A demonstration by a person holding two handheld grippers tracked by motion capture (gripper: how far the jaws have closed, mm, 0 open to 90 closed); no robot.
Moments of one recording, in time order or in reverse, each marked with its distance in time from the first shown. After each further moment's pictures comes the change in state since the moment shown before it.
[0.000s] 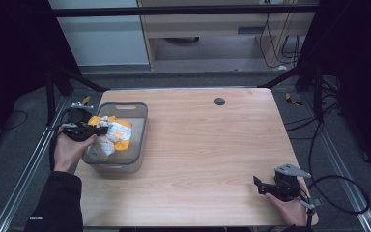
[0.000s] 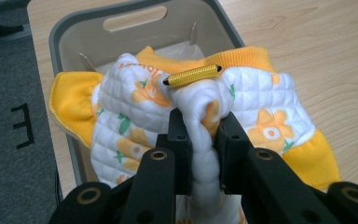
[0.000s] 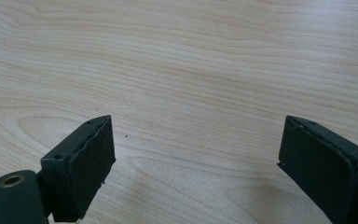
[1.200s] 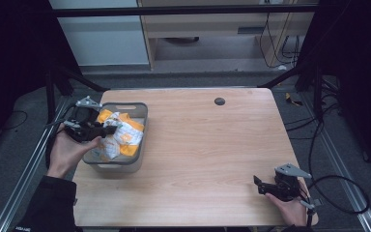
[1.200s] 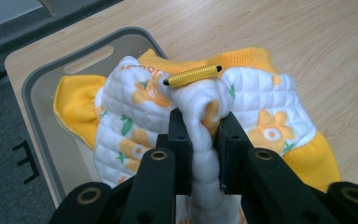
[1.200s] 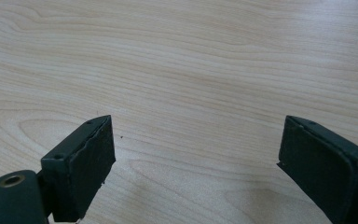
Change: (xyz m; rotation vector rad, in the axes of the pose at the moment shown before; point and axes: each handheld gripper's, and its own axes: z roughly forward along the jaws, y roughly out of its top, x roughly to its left) left arm -0.060 0.021 -0.047 -0.007 -0.061 0.197; right arm 0.001 0.001 -0.001 -0.010 0.001 0.001
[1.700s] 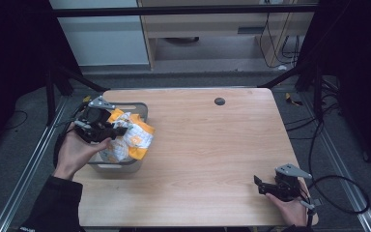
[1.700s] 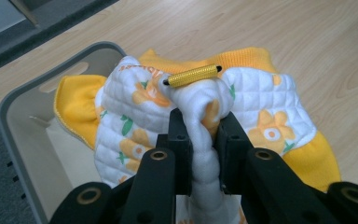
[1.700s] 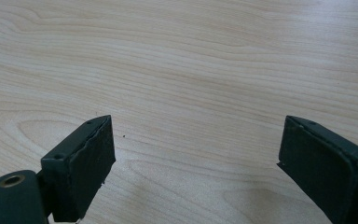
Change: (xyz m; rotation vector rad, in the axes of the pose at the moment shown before) left arm -0.032 0.017 -0.001 0.020 -0.039 0.093; right arm -0.001 0.000 -0.001 -0.010 -0.009 -0.010
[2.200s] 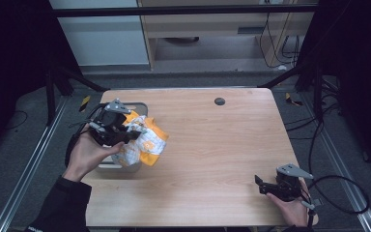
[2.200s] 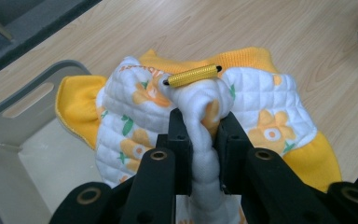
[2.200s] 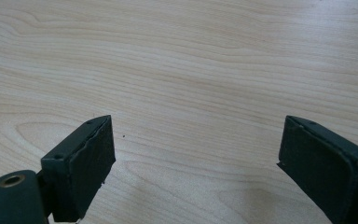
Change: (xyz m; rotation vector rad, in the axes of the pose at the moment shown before) left arm -0.029 0.015 0.007 0.001 -0.063 0.080; right arm -0.002 0.000 -0.002 -0.007 -0.004 0.004
